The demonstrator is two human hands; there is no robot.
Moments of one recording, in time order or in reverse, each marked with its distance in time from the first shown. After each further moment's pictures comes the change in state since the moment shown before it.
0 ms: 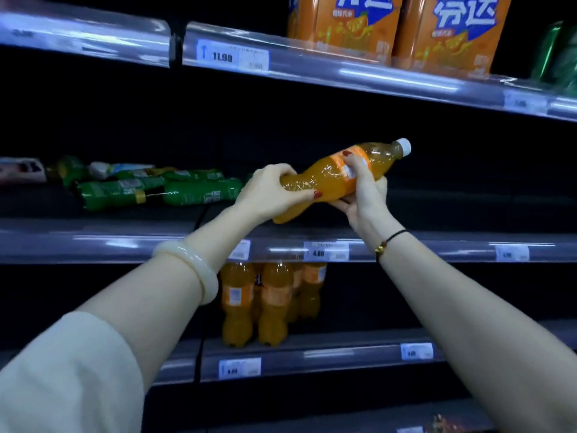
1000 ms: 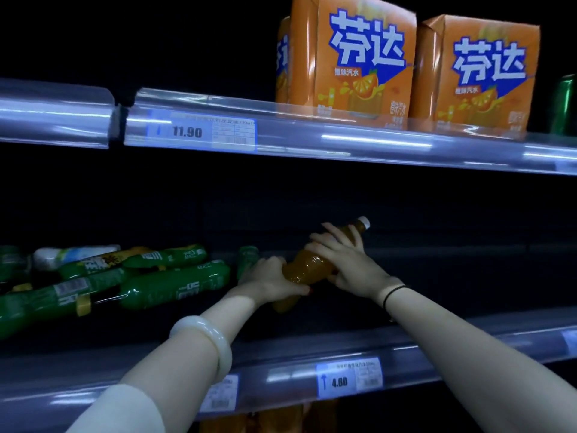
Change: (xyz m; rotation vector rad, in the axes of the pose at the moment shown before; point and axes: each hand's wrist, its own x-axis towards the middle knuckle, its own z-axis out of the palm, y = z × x) left_hand 0.132 -0.093 0.065 0.244 -0.286 -0.192; right_hand 0.174 0.048 -0.016 -1.816 -0.628 -1.101
